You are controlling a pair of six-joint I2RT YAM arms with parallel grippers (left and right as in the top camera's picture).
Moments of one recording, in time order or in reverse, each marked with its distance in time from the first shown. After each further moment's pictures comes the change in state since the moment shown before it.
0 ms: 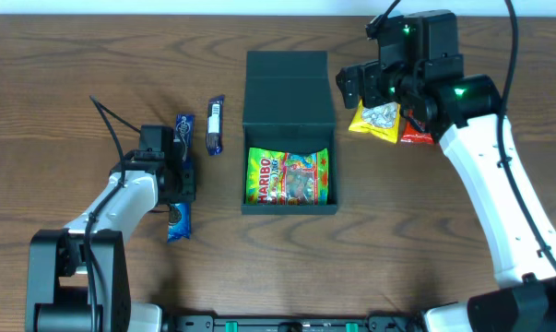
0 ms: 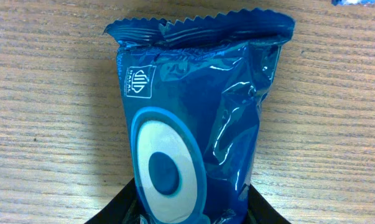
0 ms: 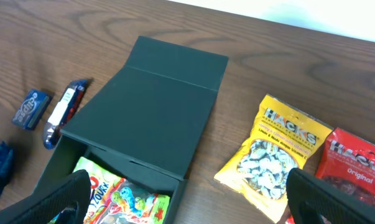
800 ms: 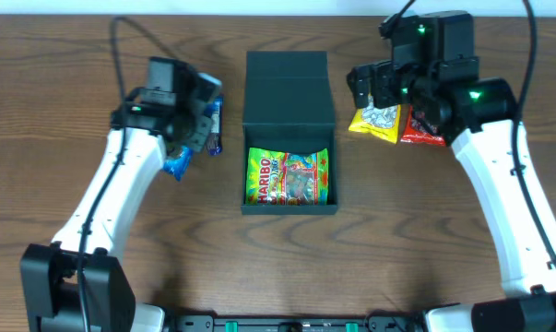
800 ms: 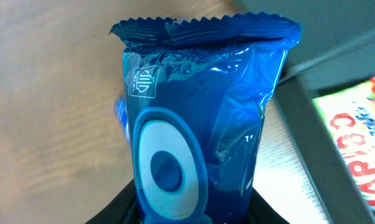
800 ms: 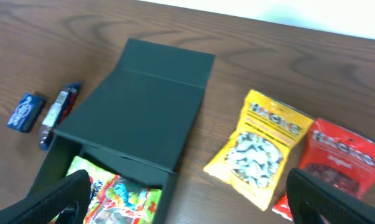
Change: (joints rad) left arm -0.154 0.000 0.482 -0.213 -0.004 0.473; right arm -0.044 -0.037 0.000 -0.035 -0.001 0.004
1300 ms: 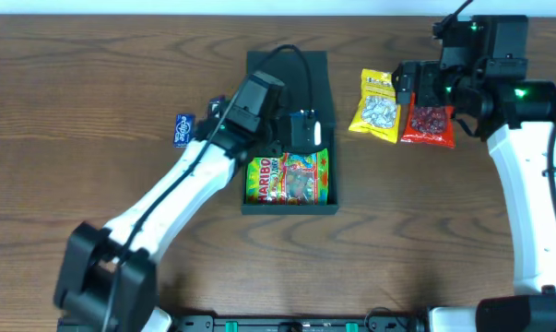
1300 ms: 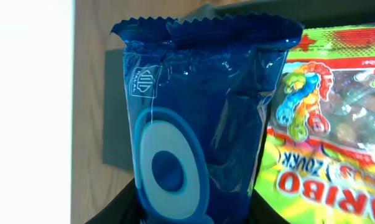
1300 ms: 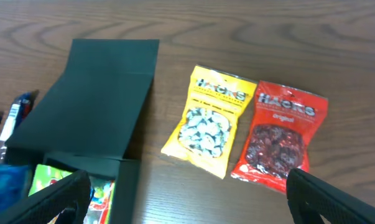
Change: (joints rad) left arm -0.343 0.090 0.000 0.262 0.043 0.708; right arm -0.173 -0.013 0.000 -0.078 0.001 0.021
